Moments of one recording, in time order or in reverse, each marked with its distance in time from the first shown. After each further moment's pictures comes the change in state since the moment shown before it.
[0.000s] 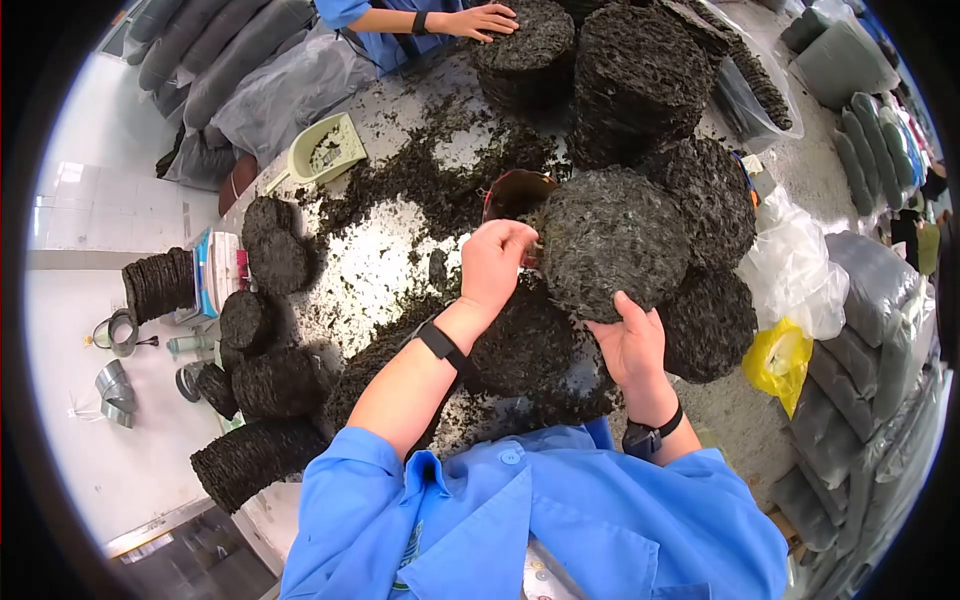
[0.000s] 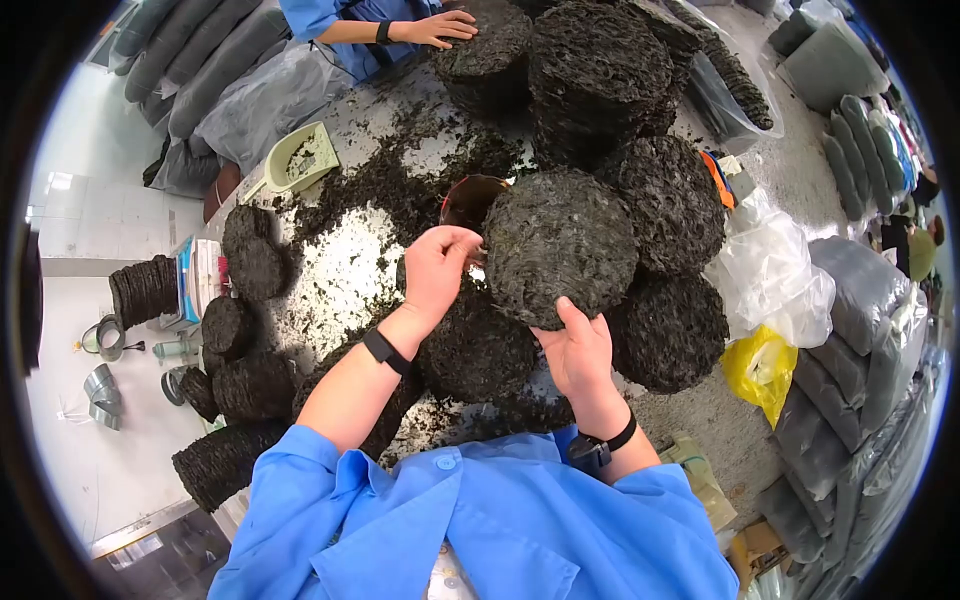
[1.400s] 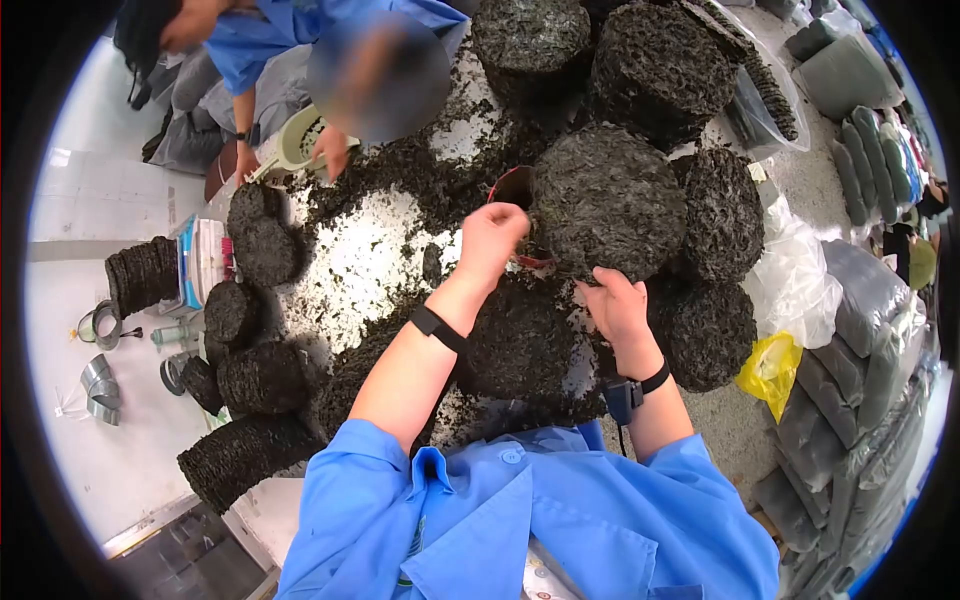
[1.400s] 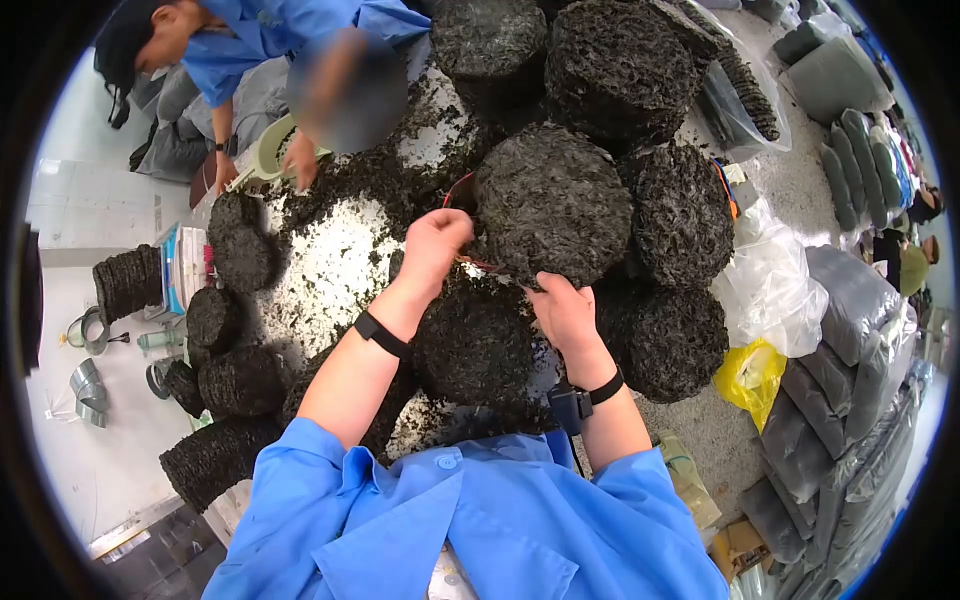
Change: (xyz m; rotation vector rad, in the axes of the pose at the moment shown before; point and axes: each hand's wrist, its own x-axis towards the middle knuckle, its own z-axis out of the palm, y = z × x) left_hand 0.039 -0.040 -0.003 -0.355 -0.073 -0.410; right_hand 0.082 0.039 -0.033 -0.067 -0.106 0.017
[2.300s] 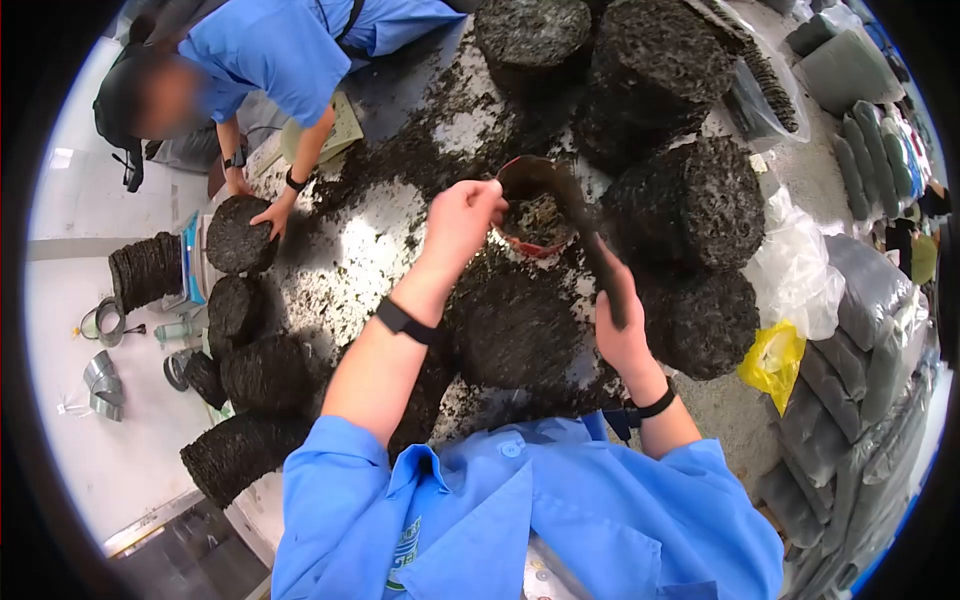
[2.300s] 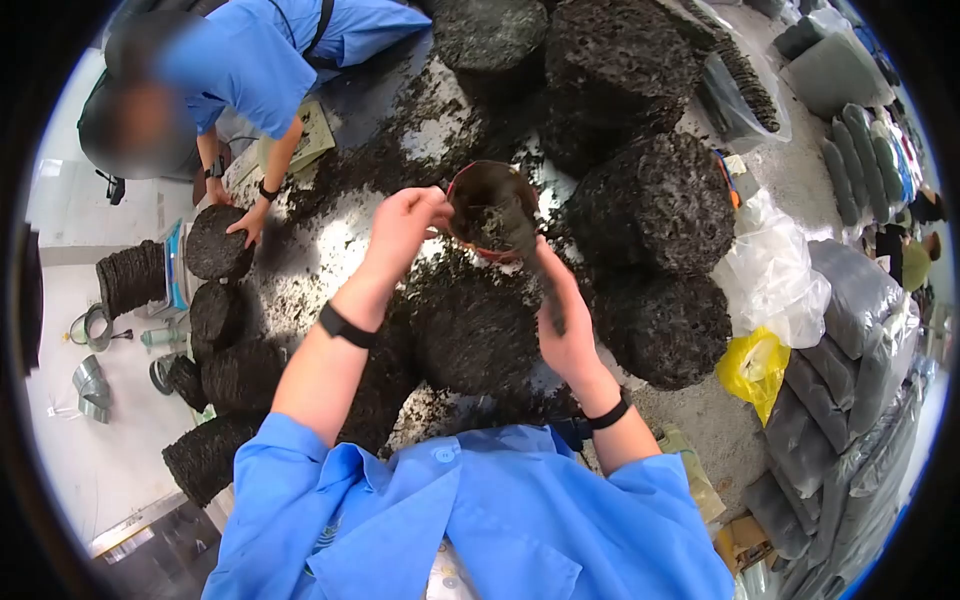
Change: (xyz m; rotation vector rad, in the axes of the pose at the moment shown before) left_hand -0.017 0.050 -0.032 0.296 0.055 0.048; right_hand -0.055 -0.026 0.037 -0.869 -0.047 -0.327
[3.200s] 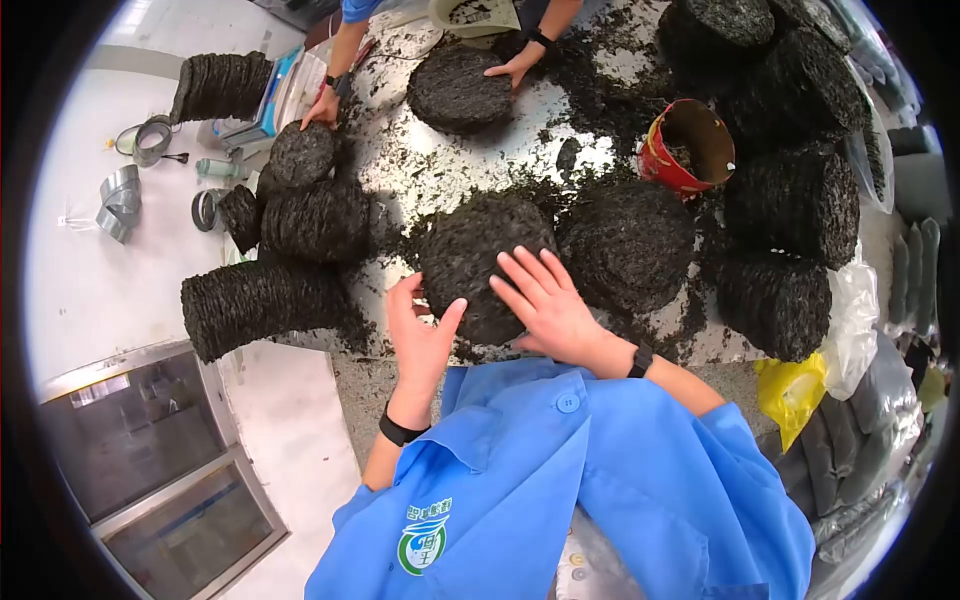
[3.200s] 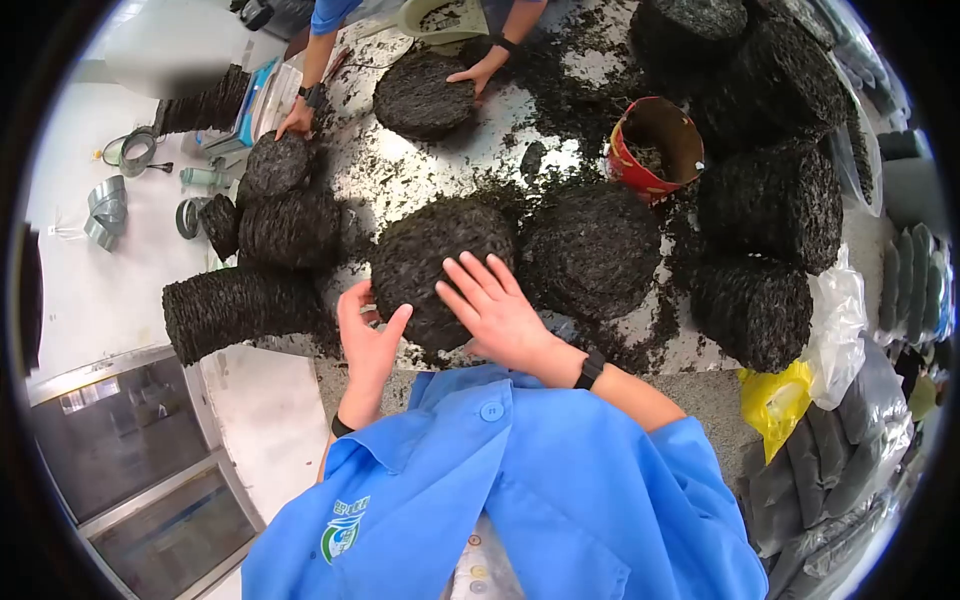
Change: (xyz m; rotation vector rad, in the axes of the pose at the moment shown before) left_hand -0.358 -0.163 -0.160 0.336 0.645 -0.035; right_hand -0.153 0.018 0.194 -0.661 -1.089 -0.742
